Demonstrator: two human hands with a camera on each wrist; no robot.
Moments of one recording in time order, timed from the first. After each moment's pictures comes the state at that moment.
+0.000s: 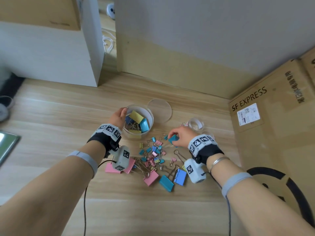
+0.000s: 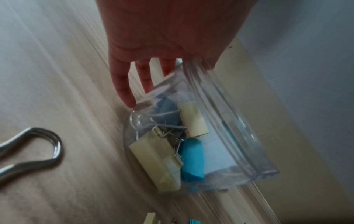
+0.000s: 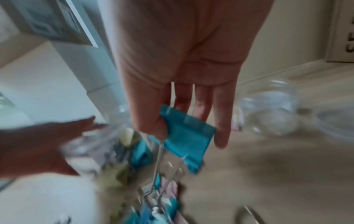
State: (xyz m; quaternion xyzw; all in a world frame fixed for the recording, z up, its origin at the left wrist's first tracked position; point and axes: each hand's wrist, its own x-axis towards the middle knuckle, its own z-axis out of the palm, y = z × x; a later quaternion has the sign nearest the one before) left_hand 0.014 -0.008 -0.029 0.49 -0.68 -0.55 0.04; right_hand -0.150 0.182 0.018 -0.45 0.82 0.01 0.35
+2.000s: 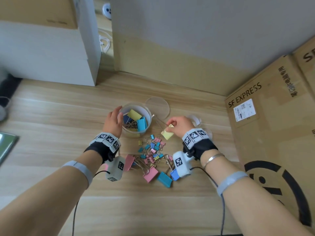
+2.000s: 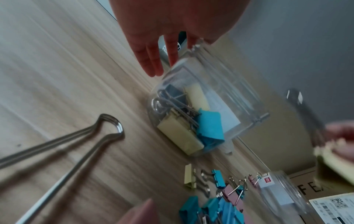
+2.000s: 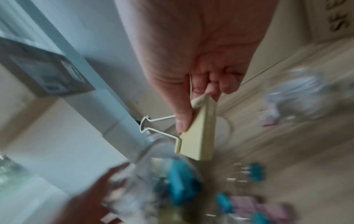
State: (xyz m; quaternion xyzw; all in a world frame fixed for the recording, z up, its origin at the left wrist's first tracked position) left_hand 0.039 0.009 -0.048 0.45 -0.76 -0.46 0.12; right_hand -0.132 0.169 0.035 -0.31 0.88 -0.13 0.32
